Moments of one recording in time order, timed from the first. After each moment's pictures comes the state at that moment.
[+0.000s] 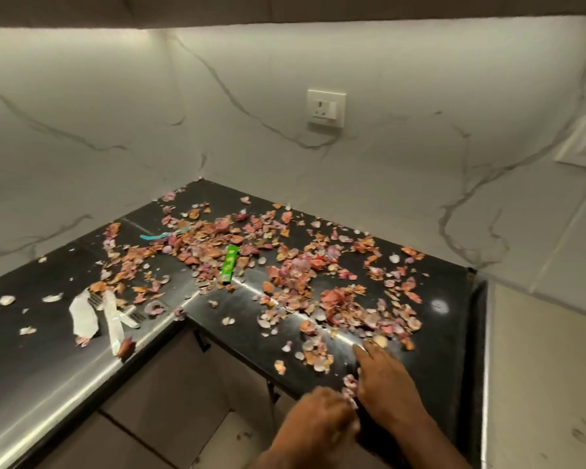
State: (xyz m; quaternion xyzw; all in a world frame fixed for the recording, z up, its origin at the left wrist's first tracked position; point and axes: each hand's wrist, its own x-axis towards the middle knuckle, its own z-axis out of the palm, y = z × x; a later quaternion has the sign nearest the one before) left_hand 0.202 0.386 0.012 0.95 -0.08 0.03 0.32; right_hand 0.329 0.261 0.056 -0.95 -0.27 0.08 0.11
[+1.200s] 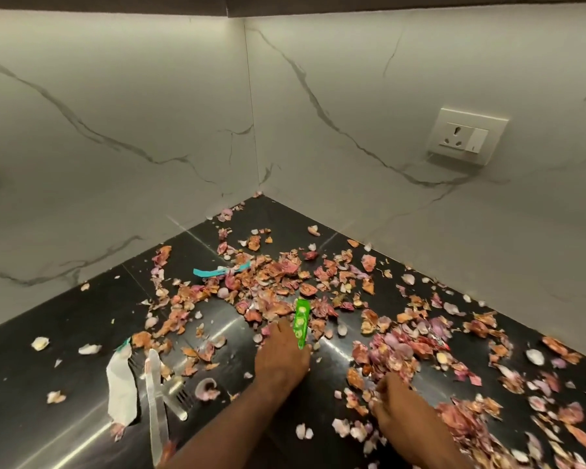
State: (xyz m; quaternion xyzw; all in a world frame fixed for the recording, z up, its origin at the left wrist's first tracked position) left_hand 0.366 0.733 0.054 0.90 0.36 0.01 0.24; right_hand 0.431 0.499 0.078 -0.92 -0.25 0.22 0.20
